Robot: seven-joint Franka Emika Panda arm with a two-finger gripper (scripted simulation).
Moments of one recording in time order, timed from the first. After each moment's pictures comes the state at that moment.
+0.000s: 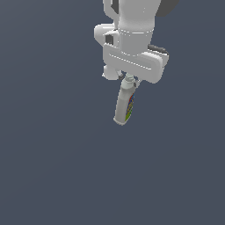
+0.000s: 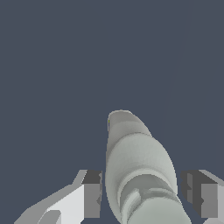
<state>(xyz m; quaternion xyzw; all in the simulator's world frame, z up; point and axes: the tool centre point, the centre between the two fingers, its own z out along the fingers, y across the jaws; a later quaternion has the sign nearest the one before) -0.042 0.057 0.356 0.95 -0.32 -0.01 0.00</state>
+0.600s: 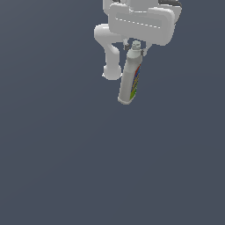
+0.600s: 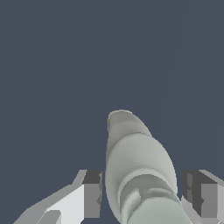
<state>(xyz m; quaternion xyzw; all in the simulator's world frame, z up) -0.108 0.077 0.433 0.95 -0.32 0.00 0.00</state>
